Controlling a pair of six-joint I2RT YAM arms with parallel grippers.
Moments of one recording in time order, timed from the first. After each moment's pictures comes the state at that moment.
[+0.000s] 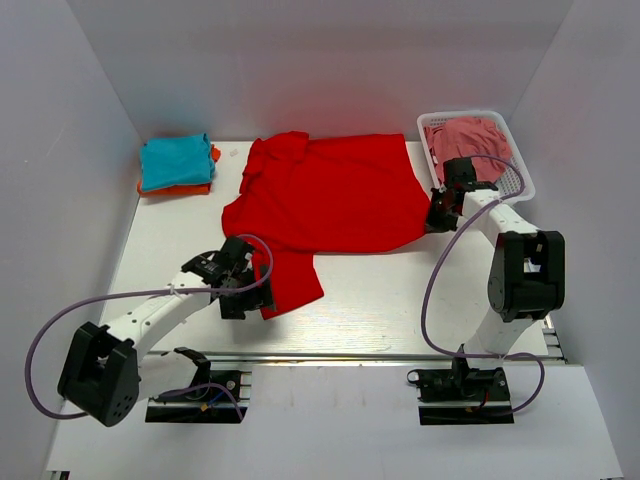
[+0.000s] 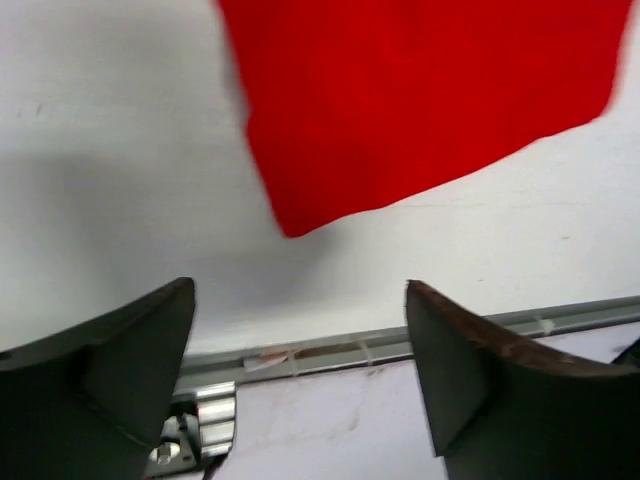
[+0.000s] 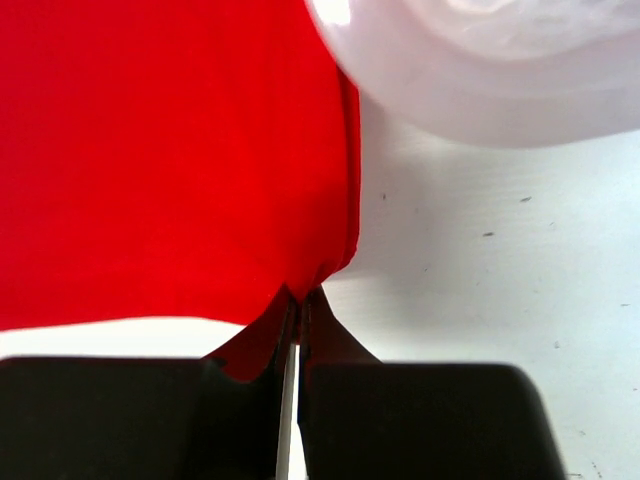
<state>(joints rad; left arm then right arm) -0.49 1.17 0.67 -0.75 0.09 -0.67 0.08 1.74 1.25 -0.61 -0.06 0.33</state>
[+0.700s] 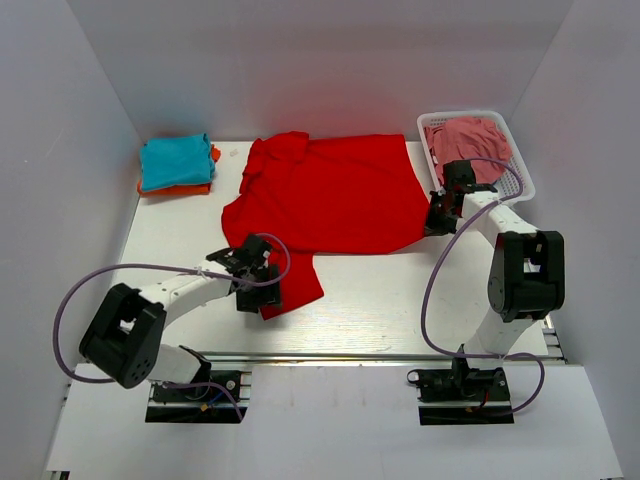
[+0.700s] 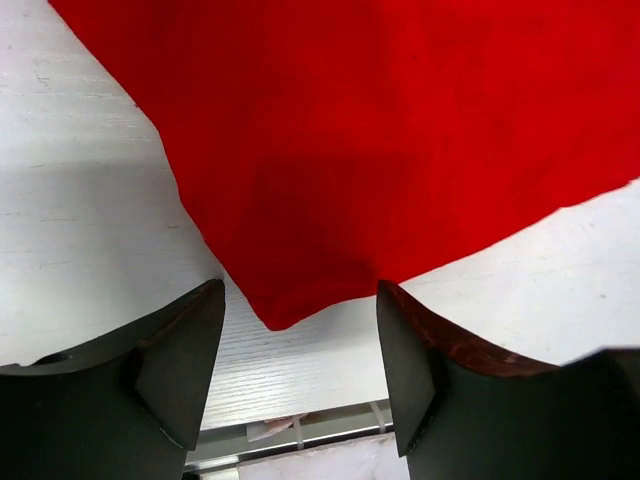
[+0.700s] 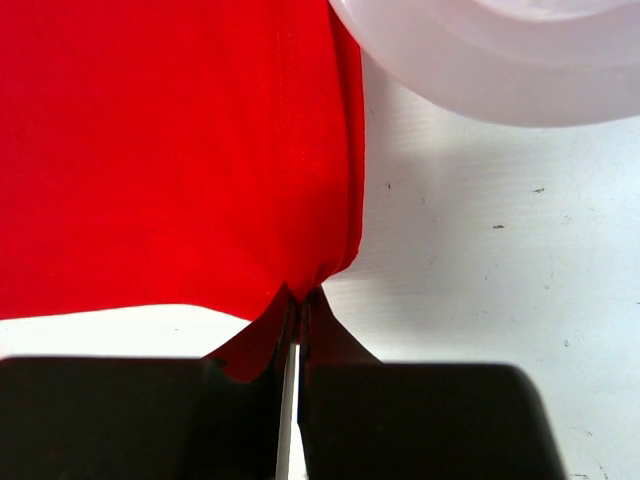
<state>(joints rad) -0.54 1.36 0.68 -0.54 0.06 -0.62 0.08 1.74 1.23 -0.60 -0.09 0.32</state>
